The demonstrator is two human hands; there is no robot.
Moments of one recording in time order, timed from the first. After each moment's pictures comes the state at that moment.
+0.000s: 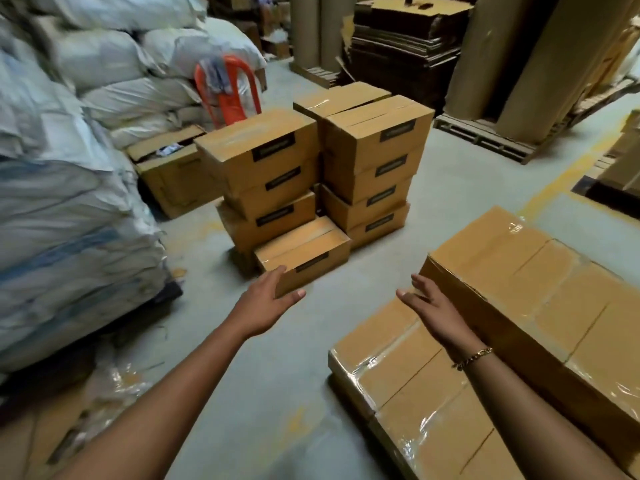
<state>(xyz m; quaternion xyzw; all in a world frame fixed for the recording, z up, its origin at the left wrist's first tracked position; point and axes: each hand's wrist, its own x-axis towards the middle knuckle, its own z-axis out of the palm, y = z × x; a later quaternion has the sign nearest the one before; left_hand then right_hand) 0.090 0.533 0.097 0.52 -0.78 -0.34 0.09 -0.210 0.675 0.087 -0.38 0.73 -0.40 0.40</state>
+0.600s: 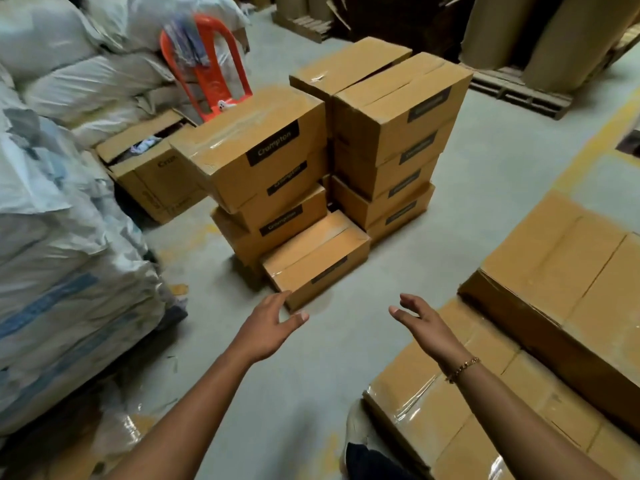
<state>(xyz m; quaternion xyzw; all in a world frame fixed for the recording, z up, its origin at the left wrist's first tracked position) 0.088 0.279 0.020 0.53 -0.75 -0.39 0.00 -0.198 0.422 -0.007 -0.29 0.75 -0.36 0.47</state>
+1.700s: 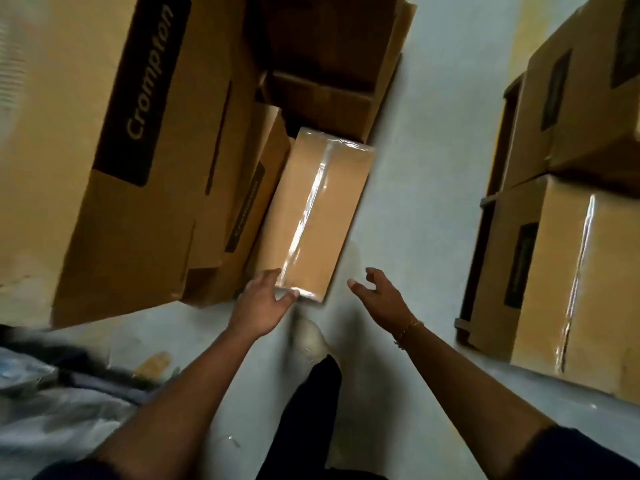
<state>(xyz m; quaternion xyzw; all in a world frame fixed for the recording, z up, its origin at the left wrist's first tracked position) 0.059 -0.231 -0.331 0.34 -0.83 -0.36 -0.27 -0.074 -0.015 -0.339 0.01 0.81 -0.35 0.48</state>
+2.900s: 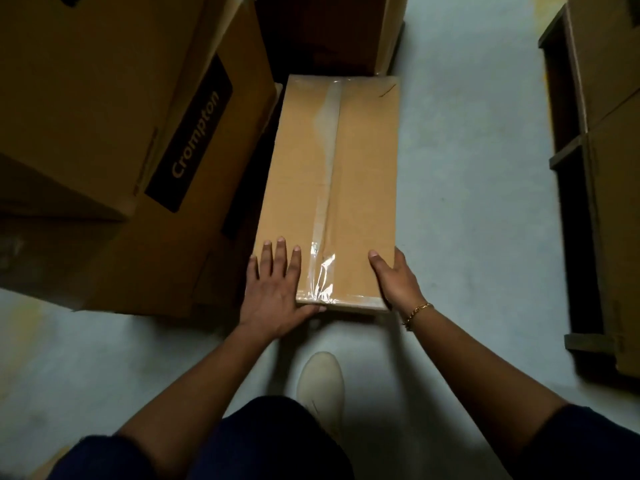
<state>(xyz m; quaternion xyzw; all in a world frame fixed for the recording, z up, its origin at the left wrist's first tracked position) 0.098 -0.231 -0.701 0.13 -0.98 -0.03 -0.16 -0.038 -0.023 -0.723 0.06 0.82 -0.48 0.31</state>
